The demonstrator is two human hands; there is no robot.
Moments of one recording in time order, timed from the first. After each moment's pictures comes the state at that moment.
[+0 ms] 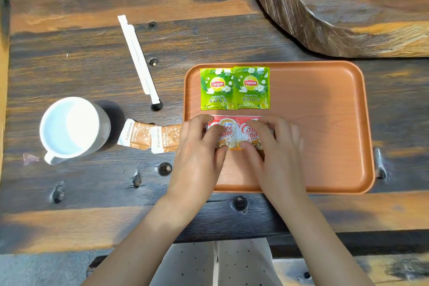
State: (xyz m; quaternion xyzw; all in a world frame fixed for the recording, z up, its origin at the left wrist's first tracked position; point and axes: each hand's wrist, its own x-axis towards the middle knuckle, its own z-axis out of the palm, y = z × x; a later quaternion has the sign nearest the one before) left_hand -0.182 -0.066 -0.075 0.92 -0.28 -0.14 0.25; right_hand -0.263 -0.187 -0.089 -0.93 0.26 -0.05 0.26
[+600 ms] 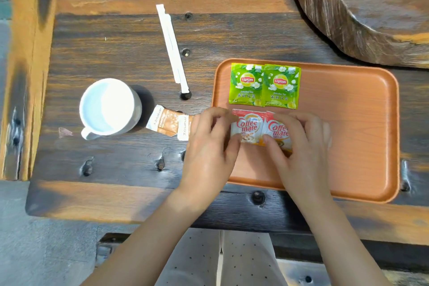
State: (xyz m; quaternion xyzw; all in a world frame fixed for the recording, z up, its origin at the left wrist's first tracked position) left_hand -0.180 -0.048 -0.060 0.92 -0.21 -0.10 0.31; right_hand -0.256 -0.187 -0.076 -0.92 0.24 -0.08 0.29
